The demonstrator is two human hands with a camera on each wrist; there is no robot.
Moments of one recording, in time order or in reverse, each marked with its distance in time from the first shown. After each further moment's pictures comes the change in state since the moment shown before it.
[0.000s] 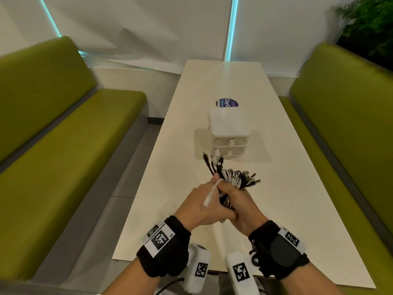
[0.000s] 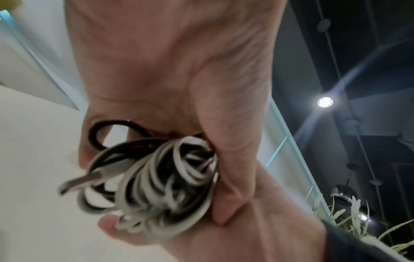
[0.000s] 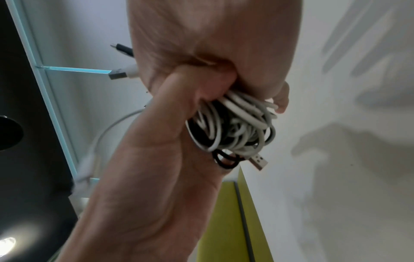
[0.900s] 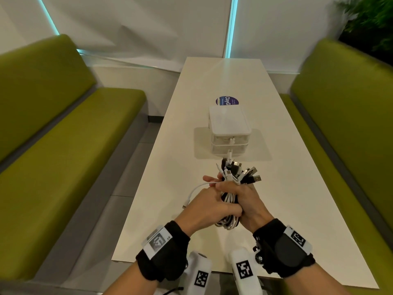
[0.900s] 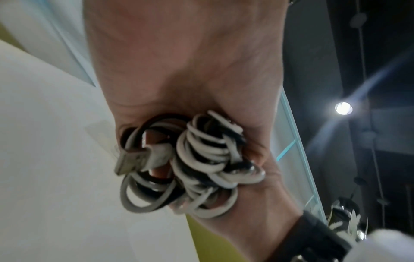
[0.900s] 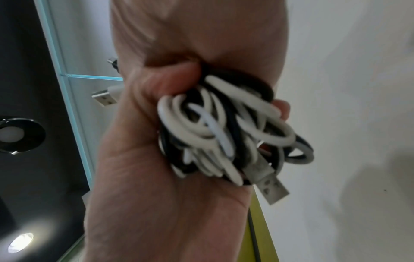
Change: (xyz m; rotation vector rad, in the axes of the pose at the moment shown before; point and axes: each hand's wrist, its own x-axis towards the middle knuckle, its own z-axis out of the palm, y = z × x) left_hand -0.007 0.012 0.005 -0.445 -0.062 0.024; right_hand -0.004 -0.012 -0.005 0.024 -0.122 -0.095
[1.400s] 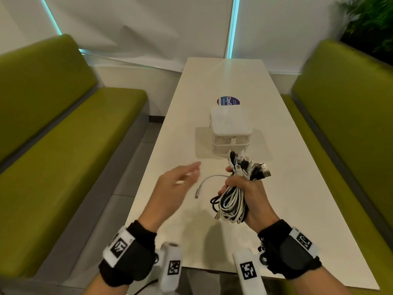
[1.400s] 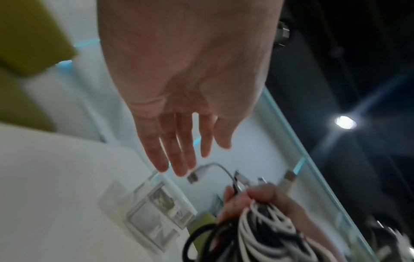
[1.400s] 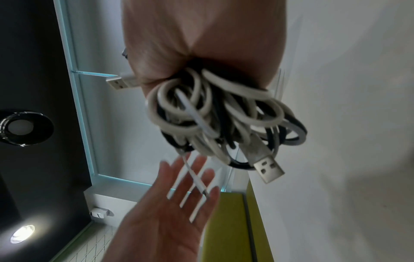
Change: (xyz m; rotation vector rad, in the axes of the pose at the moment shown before) left_hand -0.026 -0.019 -0.061 -0.053 0.441 0.128; right_hand 0.001 -0.004 -0.005 0.047 0.161 -0.088
